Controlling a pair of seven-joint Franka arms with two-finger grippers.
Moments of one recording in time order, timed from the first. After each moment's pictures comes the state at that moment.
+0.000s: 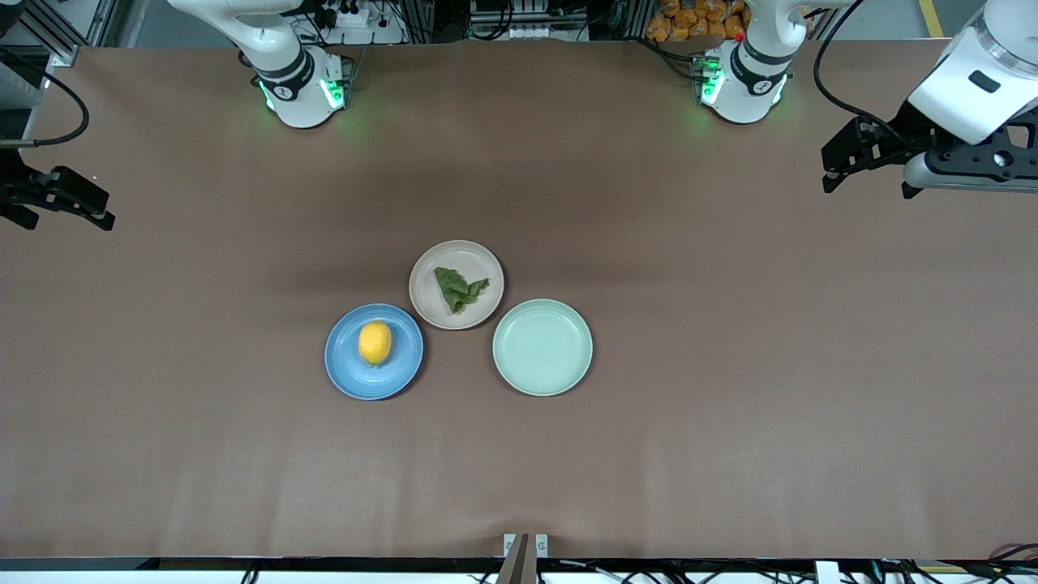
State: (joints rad) left arm -0.08 -0.02 -0.15 -1.50 -0.01 1.53 -0.14; right arm 0.02 0.00 -0.05 -1.54 -0.03 1.58 -0.01
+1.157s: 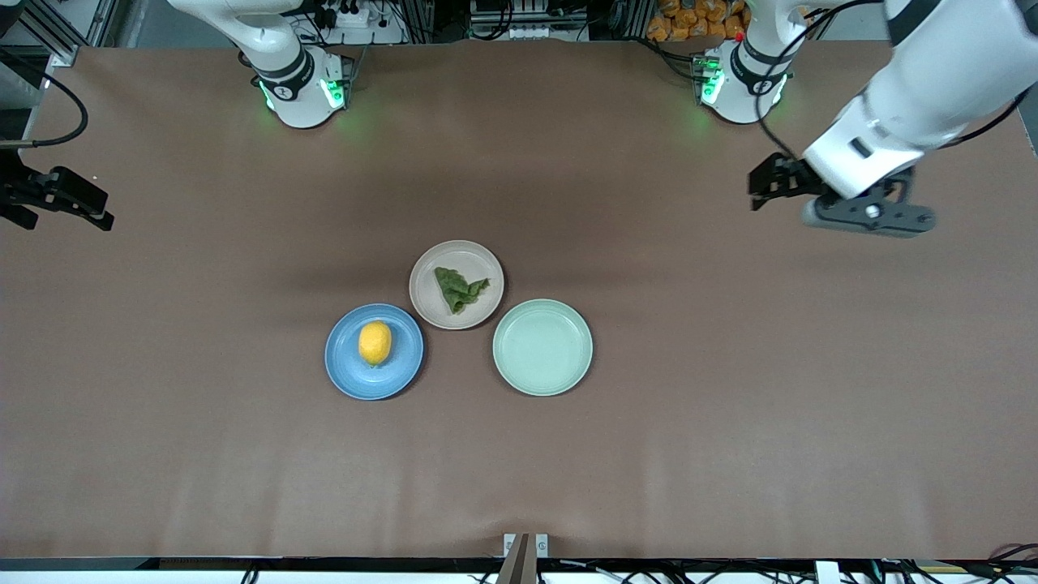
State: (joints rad) left arm -0.08 0.02 -0.23 -1.67 -0.10 1.65 -0.18; right arm 0.02 0.00 -0.06 -1.54 -0.03 1.58 -0.01
